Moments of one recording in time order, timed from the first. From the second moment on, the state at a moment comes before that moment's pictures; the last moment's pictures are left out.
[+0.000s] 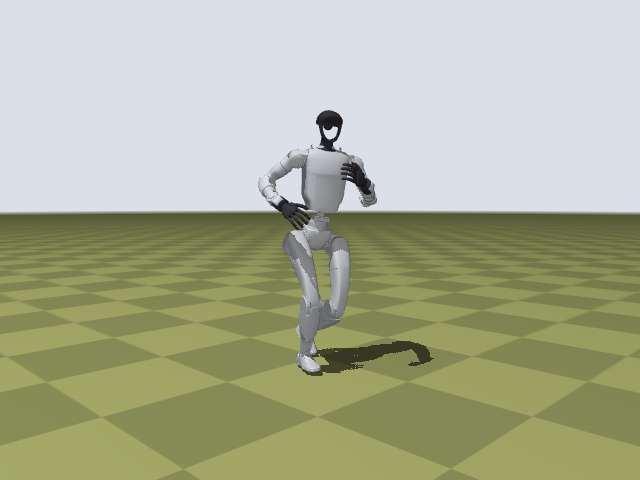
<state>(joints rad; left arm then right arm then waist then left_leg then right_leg) -0.20 0.44 -0.34 -0.28 -0.54 -0.23 -0.46 0.41 -0.76 0.23 -0.12 -0.10 -0.26 0.20 -0.08 0.07 -0.36 -0.60 0.03 0.12 1.21 -0.47 -0.07 -0.97 0.14 -0.10 0.95 -0.46 0.00</state>
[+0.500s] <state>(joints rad) 0.33 0.47 -0.08 -0.17 -0.47 -0.21 -0.23 0.12 -0.60 0.34 -0.13 -0.10 -0.26 0.01 -0.09 -0.14 -0.43 -0.87 -0.17 0.33 1.13 -0.74 0.20 -0.75 -0.33 -0.06 1.70 -0.55 -0.01</state>
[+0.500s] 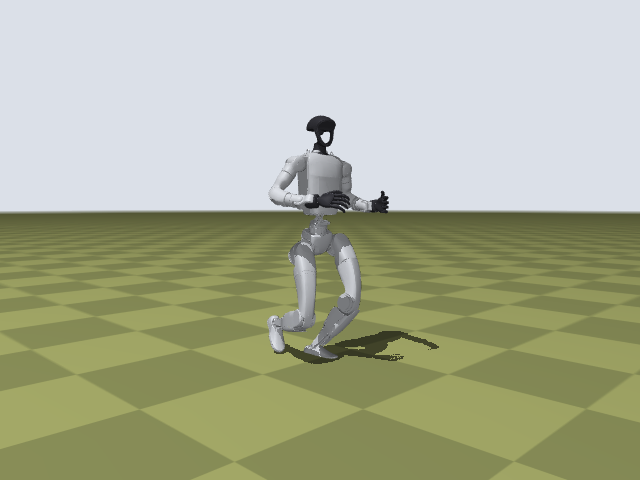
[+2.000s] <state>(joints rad) 0.13 0.45 -0.21 -0.24 -0.44 -0.20 -0.26 0.17 -0.58 0.13 -0.15 -0.05 -0.26 -0.16 0.03 0.05 -0.29 -0.79 0.31 0.14 1.63 -0.70 0.13 -0.75 0.20 -0.13 1.12 -0.69 -0.10</state>
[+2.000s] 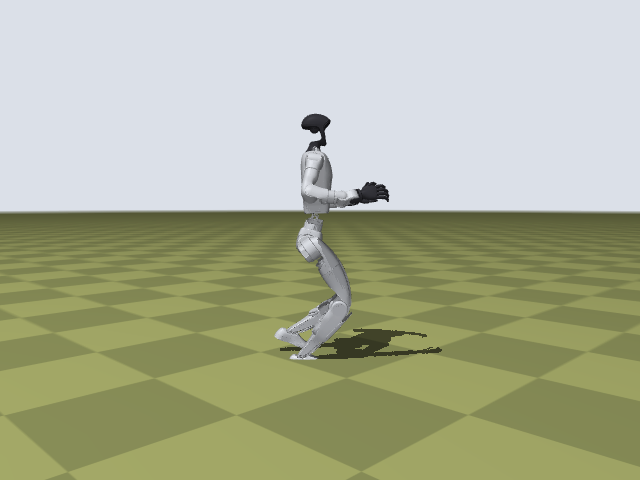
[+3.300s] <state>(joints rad) 0.36 0.43 -0.03 -0.34 -0.56 -0.23 -0.24 0.06 -0.57 0.34 -0.40 0.03 -0.30 -0.08 -0.05 -0.06 -0.36 -0.88 0.01 0.31 0.97 -0.61 0.12 -0.66 -0.13 -0.09 1.27 -0.57 0.05</state>
